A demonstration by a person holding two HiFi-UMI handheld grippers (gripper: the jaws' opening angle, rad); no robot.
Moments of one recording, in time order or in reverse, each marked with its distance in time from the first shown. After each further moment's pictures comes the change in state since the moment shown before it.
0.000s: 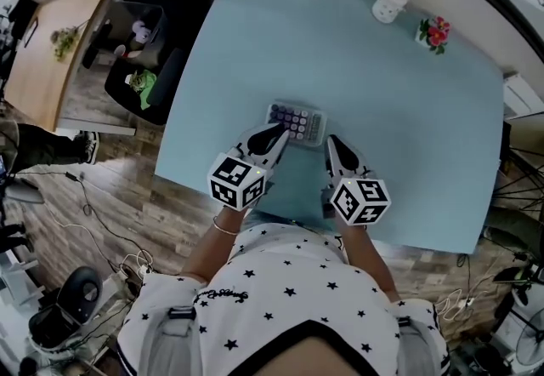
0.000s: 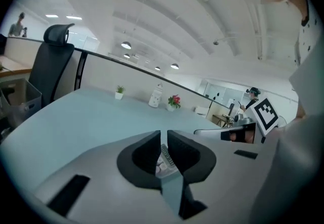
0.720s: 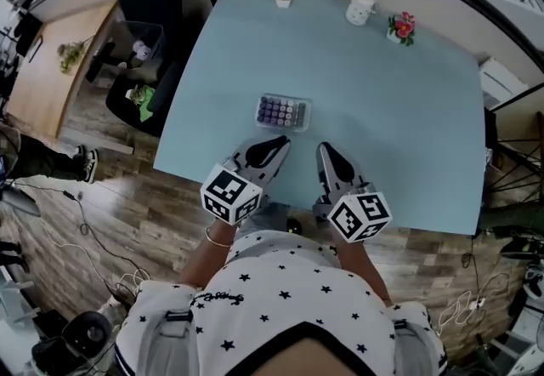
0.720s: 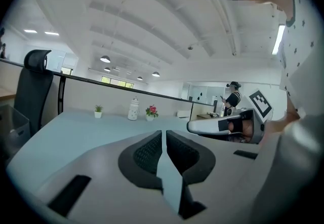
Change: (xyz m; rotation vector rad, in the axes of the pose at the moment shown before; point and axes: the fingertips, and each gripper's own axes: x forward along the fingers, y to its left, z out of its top) left arm -0.057 -0.099 0.015 0.201 -0.104 -0.134; right arm -0.102 0.059 0.025 0.004 -0.230 0.114
